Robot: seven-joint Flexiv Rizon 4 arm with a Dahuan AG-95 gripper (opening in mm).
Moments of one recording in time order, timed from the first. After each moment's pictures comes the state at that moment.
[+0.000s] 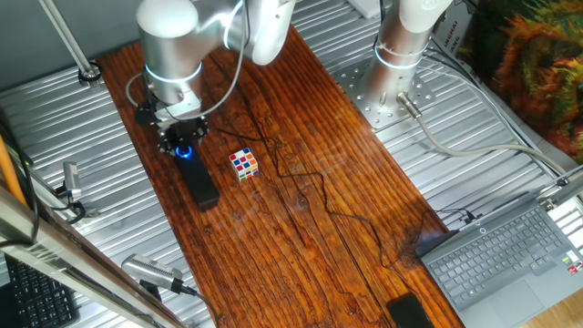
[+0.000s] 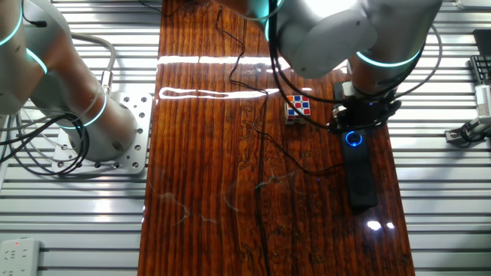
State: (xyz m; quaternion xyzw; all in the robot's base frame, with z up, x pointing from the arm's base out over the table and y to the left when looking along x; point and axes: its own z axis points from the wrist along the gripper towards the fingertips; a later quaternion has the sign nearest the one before) arm 0.604 -0.033 0.077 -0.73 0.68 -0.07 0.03
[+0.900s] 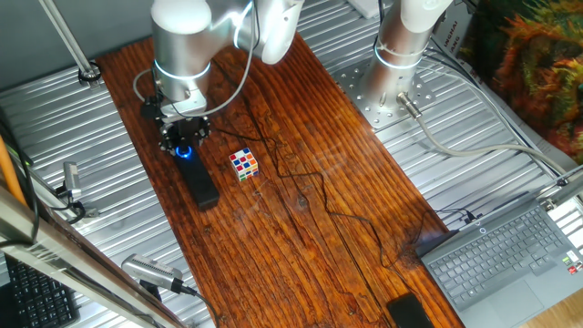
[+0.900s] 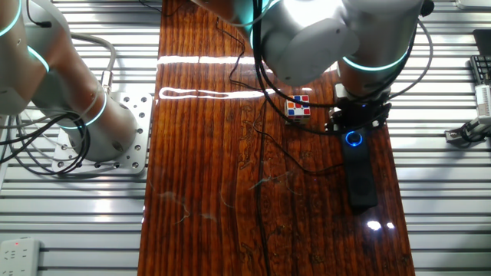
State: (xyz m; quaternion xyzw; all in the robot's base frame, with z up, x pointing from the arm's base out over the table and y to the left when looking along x) arm 0.603 -0.034 0.077 -0.71 0.70 -0.09 0.05
